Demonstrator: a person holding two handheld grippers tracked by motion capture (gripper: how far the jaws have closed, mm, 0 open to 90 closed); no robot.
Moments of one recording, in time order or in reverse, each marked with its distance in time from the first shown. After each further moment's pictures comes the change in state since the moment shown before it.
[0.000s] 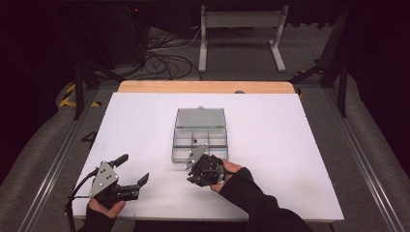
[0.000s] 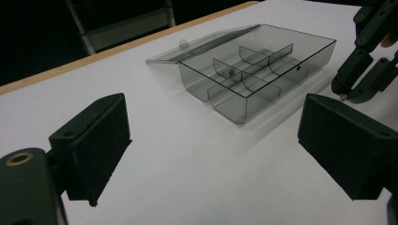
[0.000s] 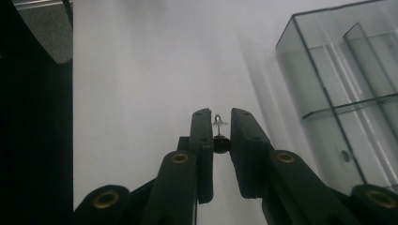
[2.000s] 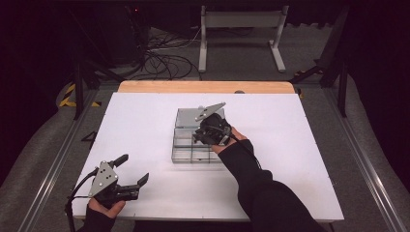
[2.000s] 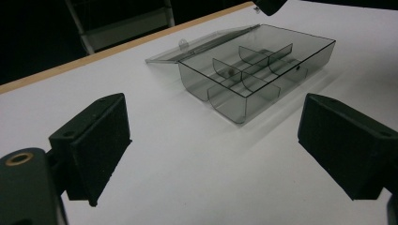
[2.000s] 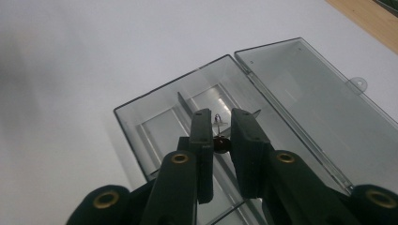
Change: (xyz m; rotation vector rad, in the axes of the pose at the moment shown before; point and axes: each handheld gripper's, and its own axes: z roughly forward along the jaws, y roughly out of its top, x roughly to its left) left arm 0.001 0.000 0.000 -0.001 -0.002 0.000; right arm -0.086 0.022 -0.032 -0.138 -0.214 0.259
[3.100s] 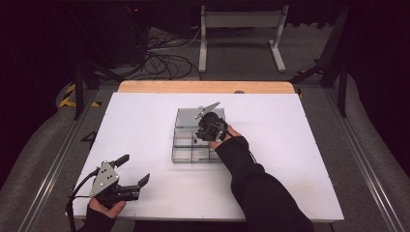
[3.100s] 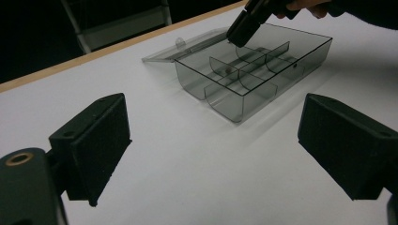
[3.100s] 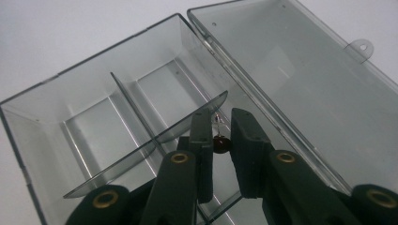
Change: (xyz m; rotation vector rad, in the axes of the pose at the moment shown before) left arm -0.001 0.000 0.001 0.008 -0.014 0.002; right arm -0.030 -0.013 0.052 0.093 -0.036 0.042
